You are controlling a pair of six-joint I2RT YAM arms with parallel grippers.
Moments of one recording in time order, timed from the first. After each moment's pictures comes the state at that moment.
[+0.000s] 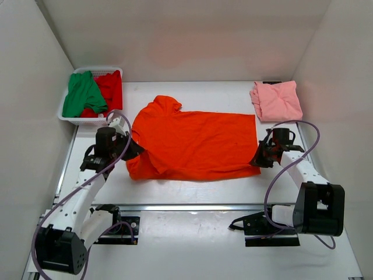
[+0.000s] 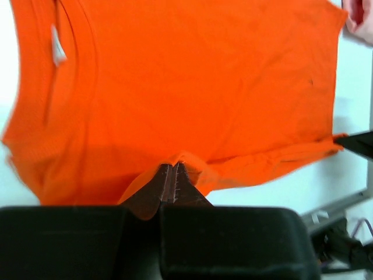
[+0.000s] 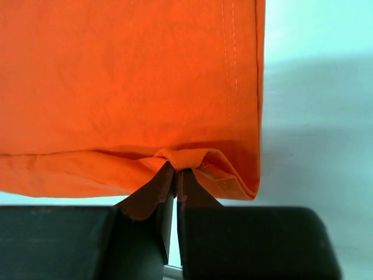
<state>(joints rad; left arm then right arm) -0.16 0.90 0.65 -0.39 0.29 -0.51 -0.08 1.23 0.66 -0.51 -0.29 0.27</state>
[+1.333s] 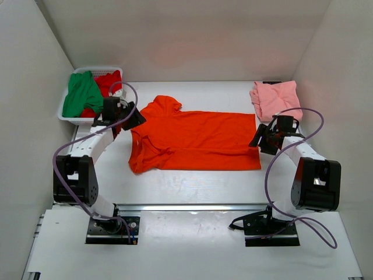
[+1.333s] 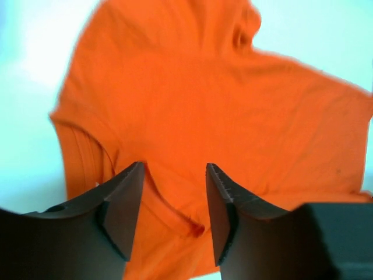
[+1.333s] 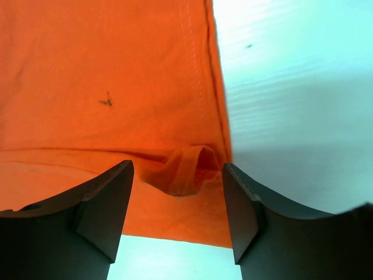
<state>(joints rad) -0.08 1.51 0.99 -0.14 0.23 -0.45 -0.14 1.48 0.82 -0.33 -0.28 0.28</state>
